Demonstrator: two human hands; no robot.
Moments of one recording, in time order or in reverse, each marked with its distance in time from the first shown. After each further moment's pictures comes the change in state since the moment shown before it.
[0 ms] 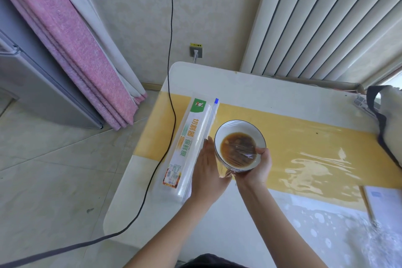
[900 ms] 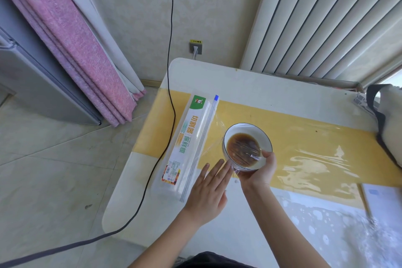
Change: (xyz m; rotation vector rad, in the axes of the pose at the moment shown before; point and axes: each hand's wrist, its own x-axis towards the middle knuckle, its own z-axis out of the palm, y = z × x) left_hand -0.049 -0.027 0.003 0.393 -0.118 0.531; right_hand 0.008 -0.001 -0.015 -0.022 0.101 -0.038
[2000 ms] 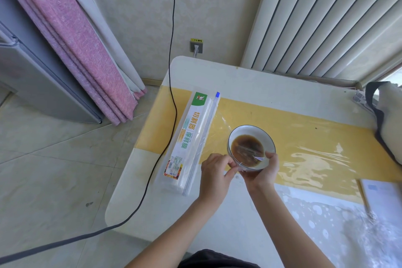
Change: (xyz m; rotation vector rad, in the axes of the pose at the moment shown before) left_hand 0.044 0.021 -0.028 -0.617 0.211 -0.499; right_hand 0.004 0.000 -0.024 -0.108 -0.056 -0.027
